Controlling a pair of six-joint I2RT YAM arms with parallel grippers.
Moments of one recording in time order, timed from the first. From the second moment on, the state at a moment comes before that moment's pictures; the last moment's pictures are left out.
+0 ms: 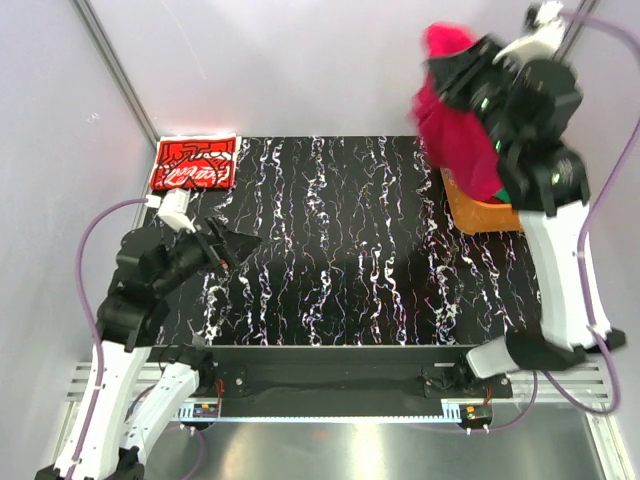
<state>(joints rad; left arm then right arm) -0.23 0.62 0.92 -0.58 0.40 -0.62 0.32 1.52 2.21 -0.58 0.13 0.51</state>
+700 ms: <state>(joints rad) -0.55 1.23 0.99 -0.56 0.22 -0.64 0.41 1.26 1.09 -0.63 0.06 0.61</state>
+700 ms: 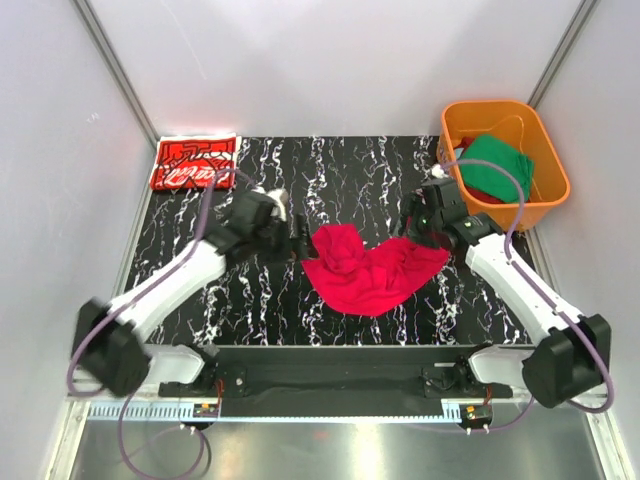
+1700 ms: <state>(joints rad) -0.74 1.83 1.24 -0.47 0.09 -0.74 0.19 1.65 0.97 -0.44 0.01 0.68</state>
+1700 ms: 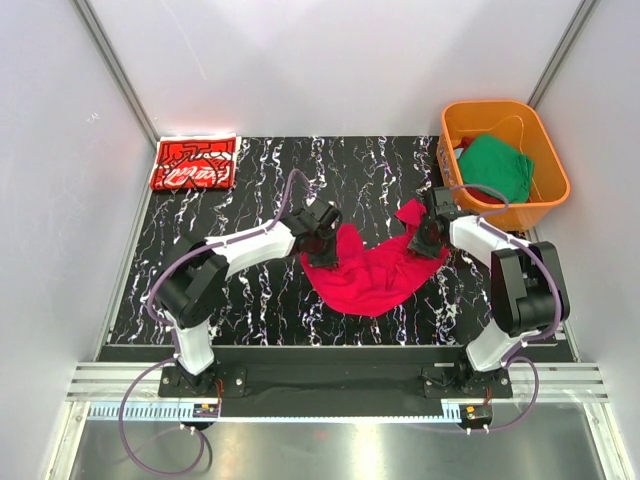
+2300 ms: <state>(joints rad) -0.23 1.18 1.27 -0.61 -0.05 -0.50 0.19 1.61 1.44 -0.55 0.11 0.57</state>
